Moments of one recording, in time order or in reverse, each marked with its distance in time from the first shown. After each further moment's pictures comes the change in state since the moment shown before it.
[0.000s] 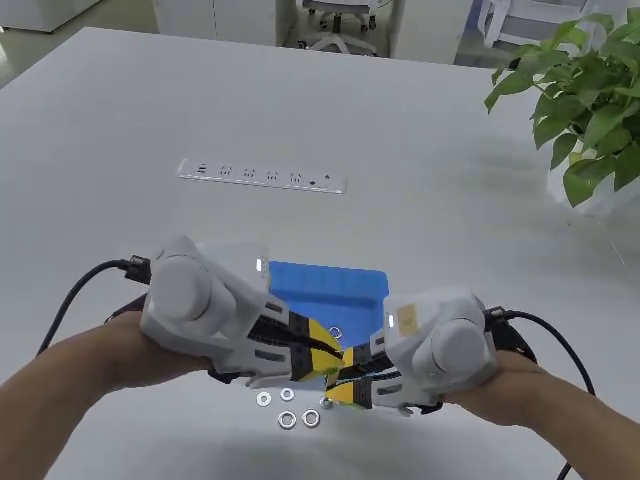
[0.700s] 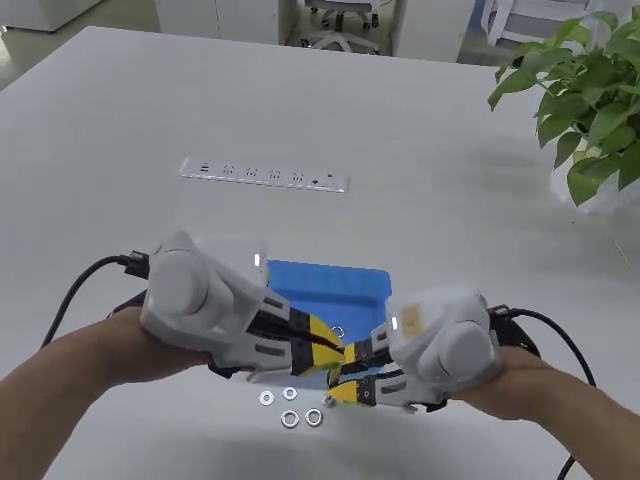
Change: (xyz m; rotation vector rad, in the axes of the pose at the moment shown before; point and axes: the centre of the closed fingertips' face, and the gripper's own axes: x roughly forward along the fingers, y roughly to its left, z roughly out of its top) left arm -0.001 0.002 0.001 -0.007 -0.015 -0.007; right arm 0.002 0.000 0.000 -0.086 0.011 0.006
